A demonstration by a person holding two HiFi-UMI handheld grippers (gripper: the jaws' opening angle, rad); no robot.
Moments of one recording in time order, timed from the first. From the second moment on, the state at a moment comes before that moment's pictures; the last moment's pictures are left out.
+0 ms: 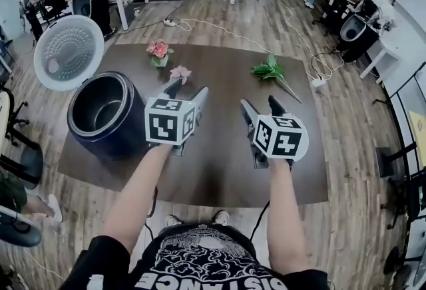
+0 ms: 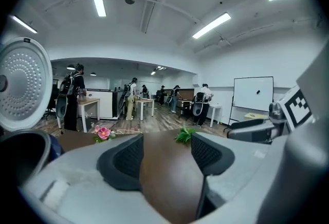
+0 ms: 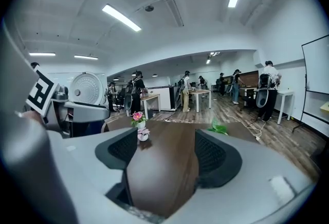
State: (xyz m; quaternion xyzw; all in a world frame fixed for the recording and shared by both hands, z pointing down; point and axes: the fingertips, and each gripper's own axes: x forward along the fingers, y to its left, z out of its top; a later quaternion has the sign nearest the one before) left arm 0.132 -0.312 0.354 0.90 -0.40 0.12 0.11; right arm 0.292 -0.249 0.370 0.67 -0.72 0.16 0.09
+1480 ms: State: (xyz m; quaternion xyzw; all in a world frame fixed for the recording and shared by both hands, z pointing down) left arm 0.376 -0.256 0.499 0.90 -0.28 0.24 0.23; right arm 0.538 -0.136 0.502 0.74 -0.59 0.31 0.10
